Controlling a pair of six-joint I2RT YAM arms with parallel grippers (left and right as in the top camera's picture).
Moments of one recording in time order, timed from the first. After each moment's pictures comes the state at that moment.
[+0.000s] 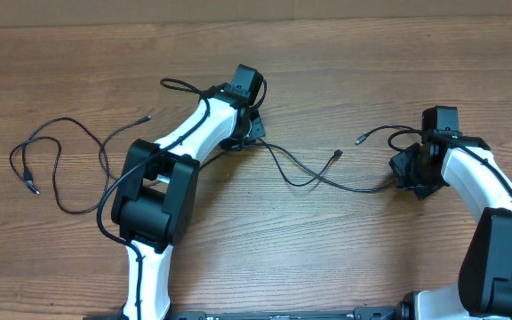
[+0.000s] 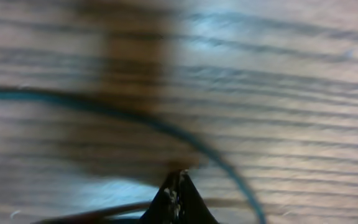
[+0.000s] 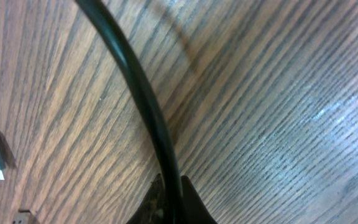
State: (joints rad) left arm -0.39 2.18 1.58 -0.78 0.02 -0.69; right arm -0.12 1.66 0.96 -0.71 -0.04 0.90
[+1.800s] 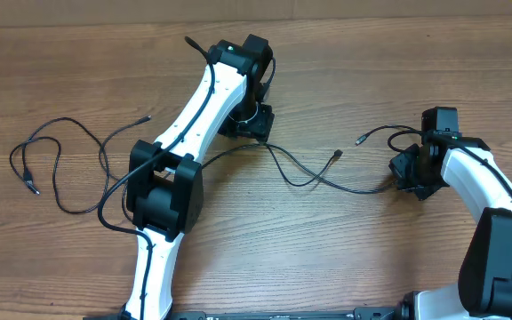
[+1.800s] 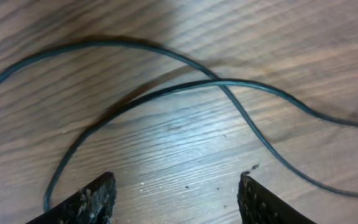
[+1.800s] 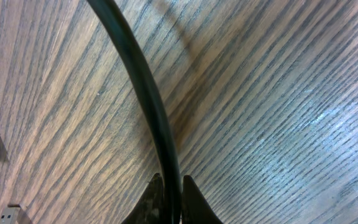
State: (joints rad) left arm -0.43 2.29 2.08 -1.40 0.14 -0.13; right arm -0.12 1.66 0.96 -0.70 -0.04 0.85
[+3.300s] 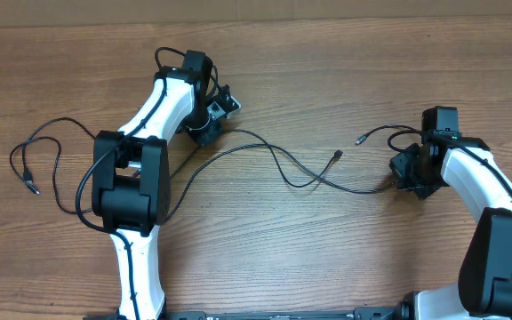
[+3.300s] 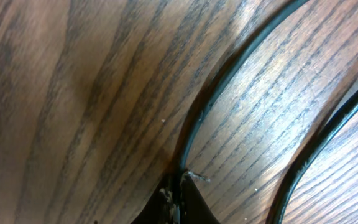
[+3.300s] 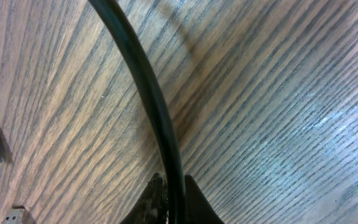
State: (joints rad) left arm -0.19 2.24 1.70 -0.97 0.07 0.66; right arm -0.12 1.66 0.96 -0.70 -0.04 0.85
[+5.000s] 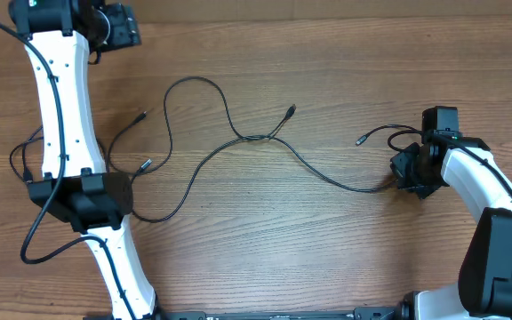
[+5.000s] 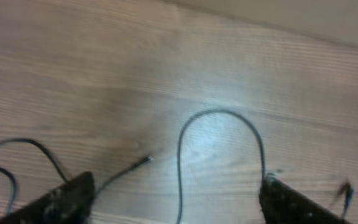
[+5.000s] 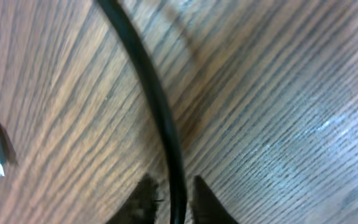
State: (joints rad) left arm 0.09 2.26 2.63 -1.41 0.06 -0.14; right arm -0.12 1.66 0.96 -0.69 -0.04 0.86
